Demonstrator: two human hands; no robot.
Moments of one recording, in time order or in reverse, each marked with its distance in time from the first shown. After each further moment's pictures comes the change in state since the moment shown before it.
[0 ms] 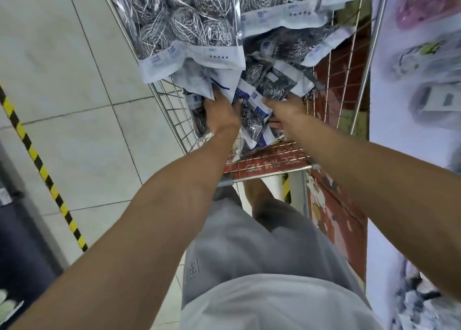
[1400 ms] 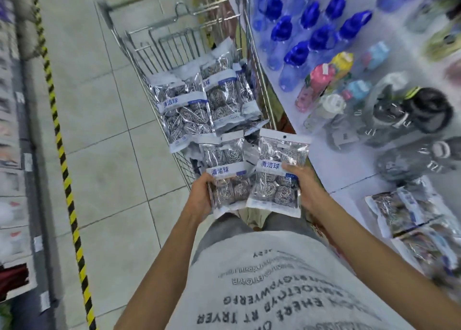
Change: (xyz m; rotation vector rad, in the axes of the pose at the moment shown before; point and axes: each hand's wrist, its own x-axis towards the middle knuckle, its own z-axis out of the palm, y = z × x) left_hand -0.230 -0.022 -0.207 -1.148 -0.575 -0.034; right_hand -0.234 0.083 -0.148 0.499 -0.121 -0.338
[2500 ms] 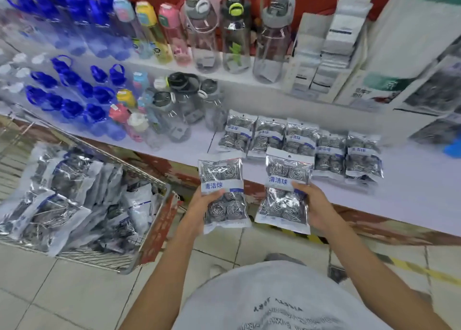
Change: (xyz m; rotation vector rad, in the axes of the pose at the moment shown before) left_hand -0.139 -0.214 0.171 0.876 -0.481 -0.104; right_hand -0.312 0.274 -0.239 0.839 0.615 -0.142
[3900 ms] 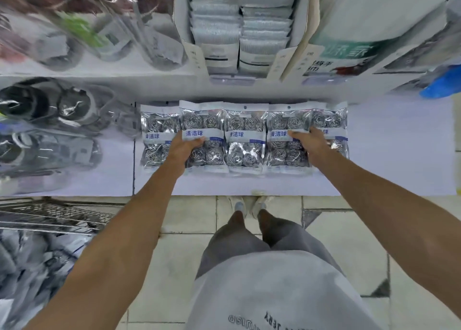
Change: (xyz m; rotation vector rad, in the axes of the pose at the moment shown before) left_hand 0.298 0.112 0.226 0.468 0.019 -0.112; right_hand 0.286 -0.134 -0.148 -0.258 0.404 0.175
